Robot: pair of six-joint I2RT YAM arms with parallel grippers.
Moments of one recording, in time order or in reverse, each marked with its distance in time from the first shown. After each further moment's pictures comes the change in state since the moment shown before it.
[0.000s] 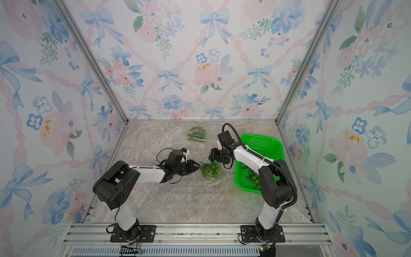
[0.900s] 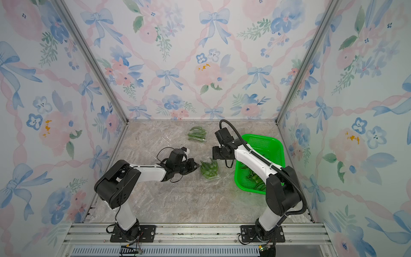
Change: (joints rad) left arm 0.000 0.006 0.027 -0.042 -0.044 -0.010; right arm 0.094 -0.121 0.075 -0.175 0.313 -0.137
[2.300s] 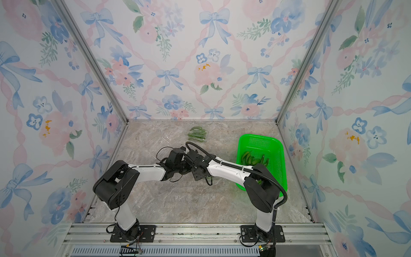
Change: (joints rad) left arm 0.002 -0.010 0.009 -0.026 -0.018 -0.004; right arm 0.346 0.189 0.006 0.000 0.185 0.048
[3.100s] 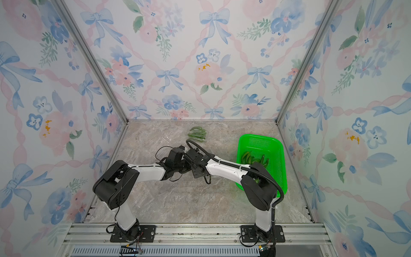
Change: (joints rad) left arm 0.006 0.000 0.006 0.001 -0.032 0.000; right arm -0.010 0.034 0.023 0.026 0.049 0.044
